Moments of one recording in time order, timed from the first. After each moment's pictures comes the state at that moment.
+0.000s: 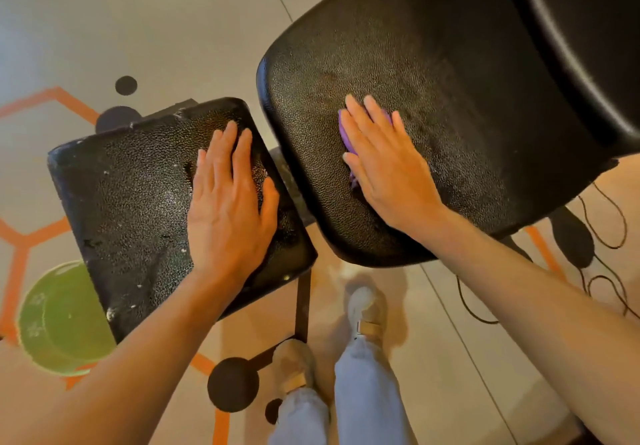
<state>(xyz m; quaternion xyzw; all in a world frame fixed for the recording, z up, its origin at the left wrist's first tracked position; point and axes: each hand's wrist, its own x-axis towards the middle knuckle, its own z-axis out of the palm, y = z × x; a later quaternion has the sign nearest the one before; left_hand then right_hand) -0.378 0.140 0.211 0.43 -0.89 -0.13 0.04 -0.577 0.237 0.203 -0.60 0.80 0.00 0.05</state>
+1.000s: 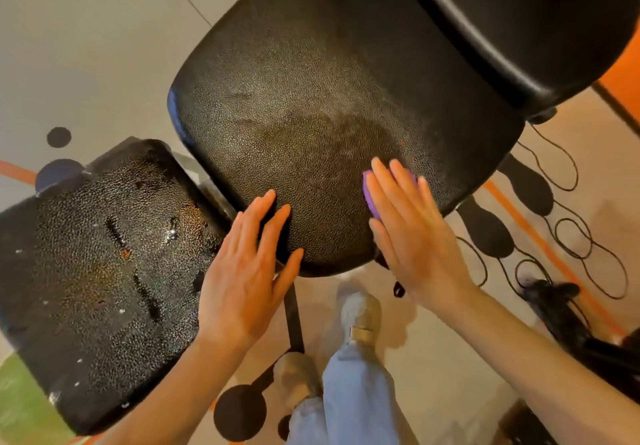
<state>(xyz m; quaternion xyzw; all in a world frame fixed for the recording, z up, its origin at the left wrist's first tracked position) -0.399 0.196 0.204 0.23 -0.96 -0.14 0.00 -0.571 0.350 0.215 -0.48 0.88 0.01 0.06</state>
